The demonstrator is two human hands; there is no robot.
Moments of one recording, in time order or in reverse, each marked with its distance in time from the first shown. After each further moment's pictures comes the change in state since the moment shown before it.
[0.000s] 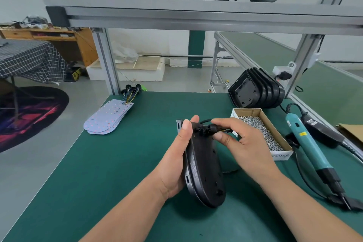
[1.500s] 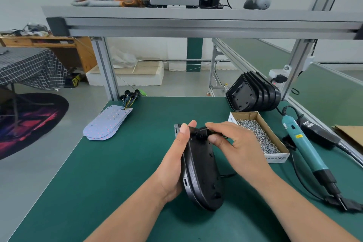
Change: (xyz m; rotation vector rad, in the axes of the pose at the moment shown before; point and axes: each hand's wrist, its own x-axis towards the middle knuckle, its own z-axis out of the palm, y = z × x) left_hand -0.006 0.005 0.005 0.073 -0.007 0.028; right_hand 0.001 -0.012 0.005 -0.154 0.009 -0.054
